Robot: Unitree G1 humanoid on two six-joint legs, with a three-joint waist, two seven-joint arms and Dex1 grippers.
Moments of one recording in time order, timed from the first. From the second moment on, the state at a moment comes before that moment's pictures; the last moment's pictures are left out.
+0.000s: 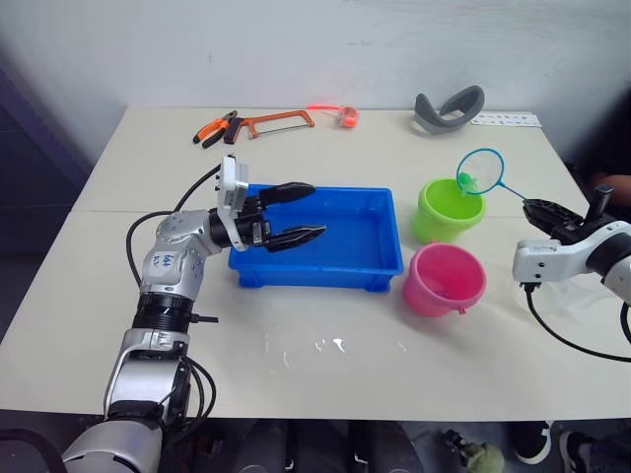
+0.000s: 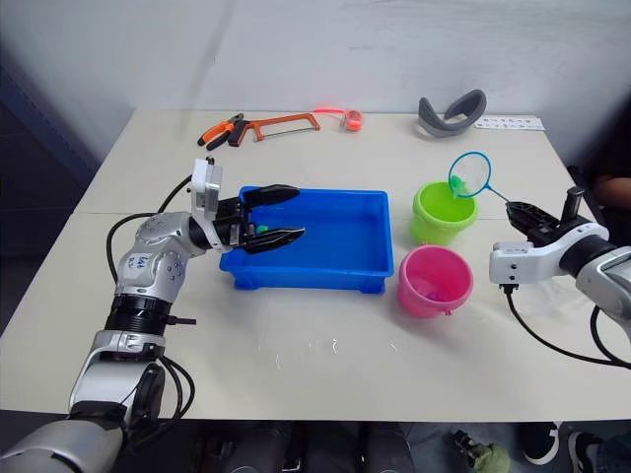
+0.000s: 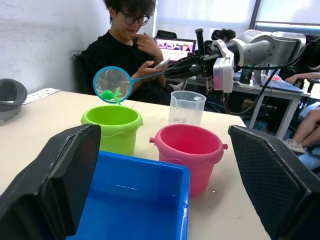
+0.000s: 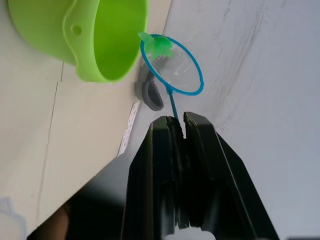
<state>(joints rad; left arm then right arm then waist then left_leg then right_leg) -0.78 0.36 0.06 0.40 -0.47 0.18 -1.21 -0.18 -1.22 -0.10 0.06 -0.68 -0.37 0.23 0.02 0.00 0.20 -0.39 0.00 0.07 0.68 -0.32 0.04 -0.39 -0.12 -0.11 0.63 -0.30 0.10</state>
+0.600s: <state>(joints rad) -0.82 0.30 0.06 0.45 -0.48 0.15 -1.21 -0.38 -1.35 0.13 0.25 -1.04 -0.60 -0.05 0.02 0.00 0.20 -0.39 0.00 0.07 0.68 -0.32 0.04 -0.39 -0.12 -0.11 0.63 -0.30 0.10</state>
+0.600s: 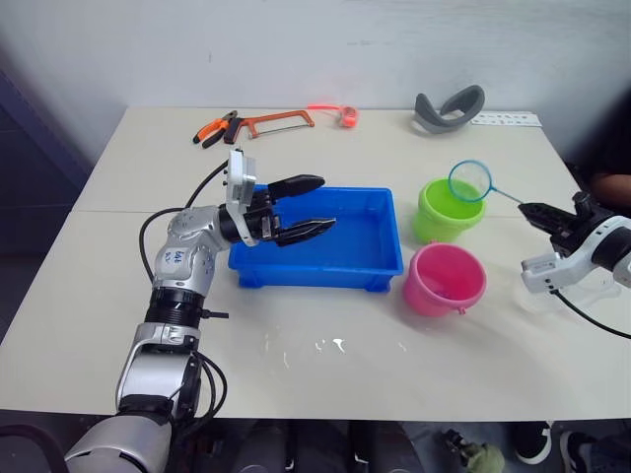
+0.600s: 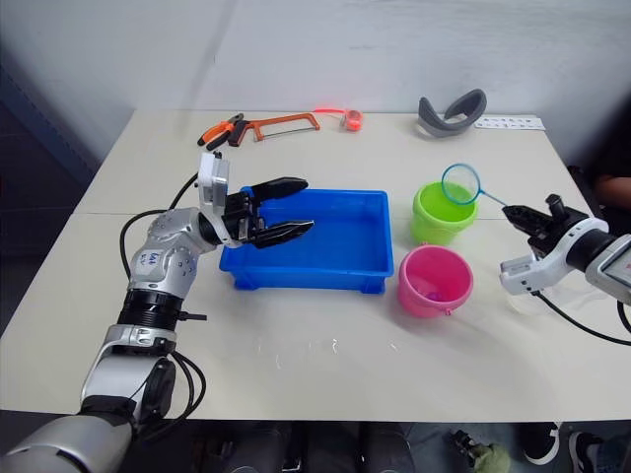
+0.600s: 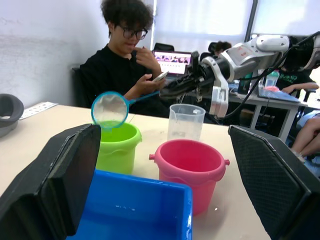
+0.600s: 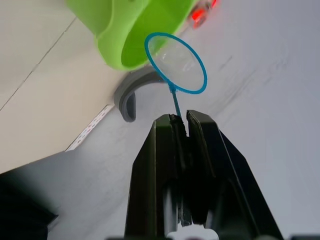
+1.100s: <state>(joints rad) -0.72 0.49 0.17 0.44 -0.50 0.17 -1.24 -0.27 -1.12 -0.06 -0.06 0.05 -0.29 0.50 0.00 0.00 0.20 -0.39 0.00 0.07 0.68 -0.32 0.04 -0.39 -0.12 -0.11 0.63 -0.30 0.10</state>
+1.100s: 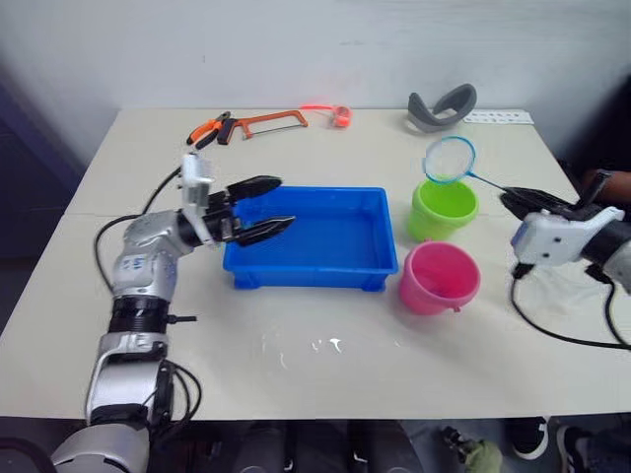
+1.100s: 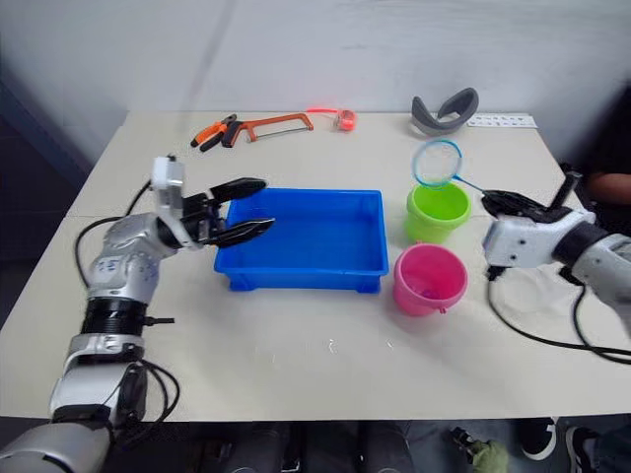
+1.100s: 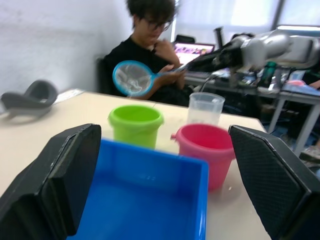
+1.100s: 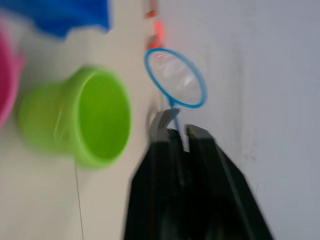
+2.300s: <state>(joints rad) -0.30 0.73 0.37 0.11 -0.52 0.34 -0.97 -0.87 -0.35 0.54 0.25 -0.24 0.23 0.75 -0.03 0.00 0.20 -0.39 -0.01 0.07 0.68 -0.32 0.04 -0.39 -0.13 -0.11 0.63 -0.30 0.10</state>
